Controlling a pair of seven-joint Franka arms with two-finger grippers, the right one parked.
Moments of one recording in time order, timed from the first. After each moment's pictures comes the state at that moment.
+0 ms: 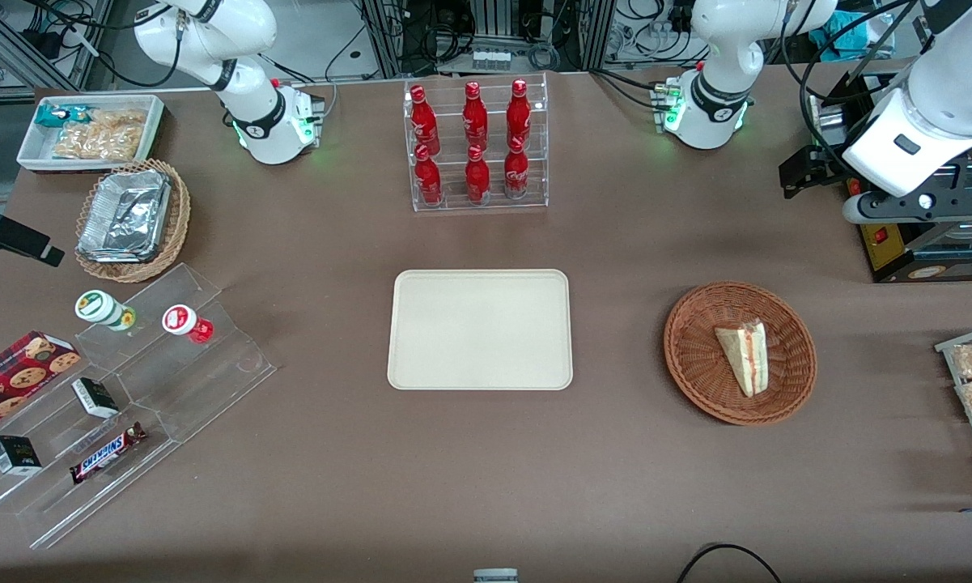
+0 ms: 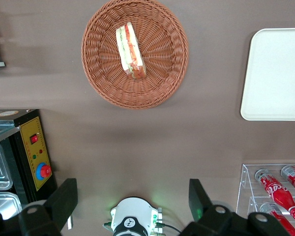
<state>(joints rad) 0.10 -0.01 -0.29 -1.52 0.03 1.32 -0.16</state>
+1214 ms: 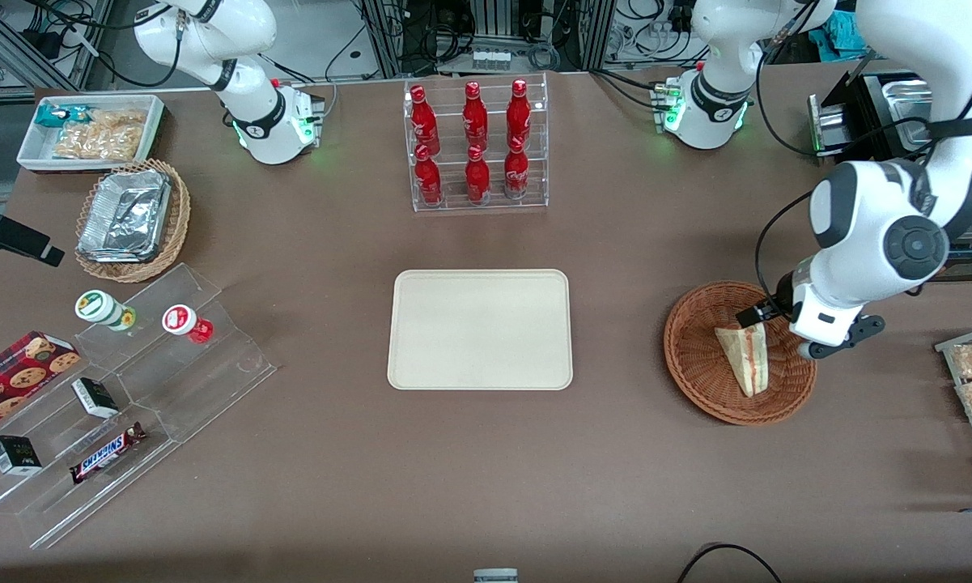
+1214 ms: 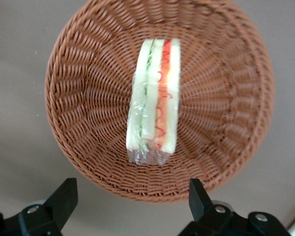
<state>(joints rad) 0.15 0.21 -0.22 -2.07 0.03 2.13 -0.52</state>
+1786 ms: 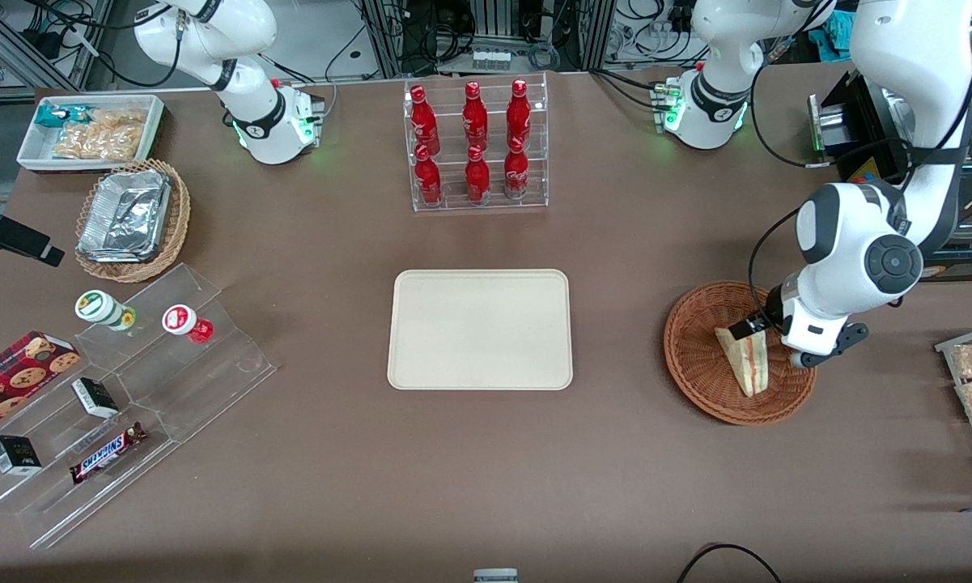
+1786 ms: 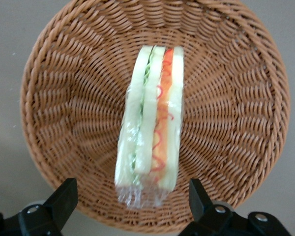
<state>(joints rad) 0.15 0.28 -0.21 -2.08 0.03 2.26 -0.54</state>
